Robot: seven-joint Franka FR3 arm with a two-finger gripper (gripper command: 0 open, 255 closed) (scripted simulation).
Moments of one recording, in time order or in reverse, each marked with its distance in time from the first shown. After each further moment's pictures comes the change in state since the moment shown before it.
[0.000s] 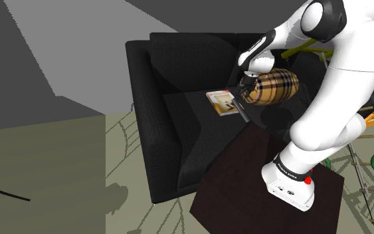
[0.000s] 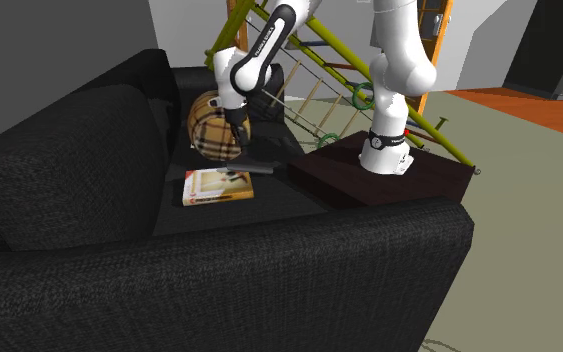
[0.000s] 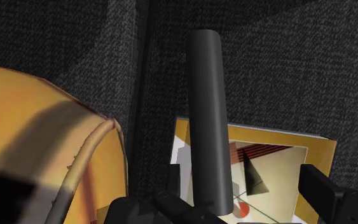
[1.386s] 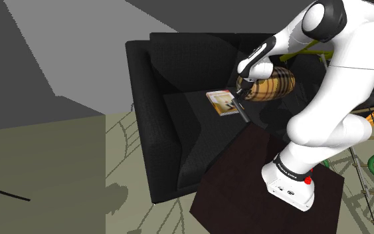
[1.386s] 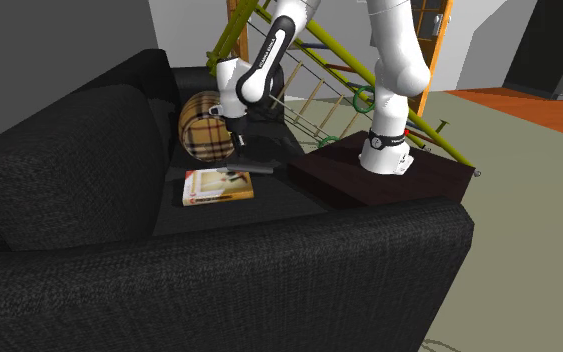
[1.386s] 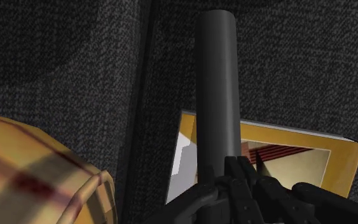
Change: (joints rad) arm -0.225 0.054 0.226 -0.019 -0.109 0.136 0.050
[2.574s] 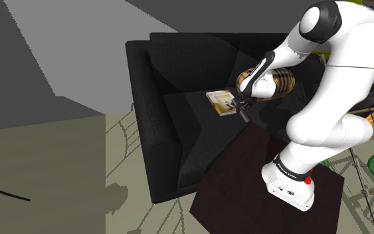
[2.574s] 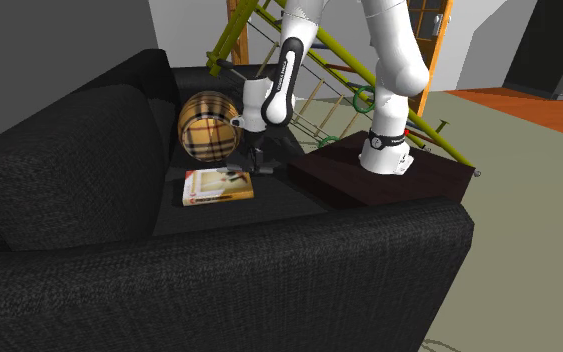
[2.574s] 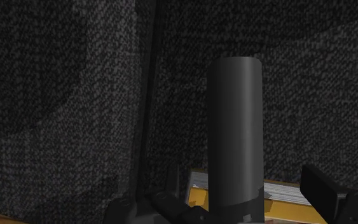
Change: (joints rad) arm -0.035 0.050 0.005 -0.220 0.024 0.399 -0.039
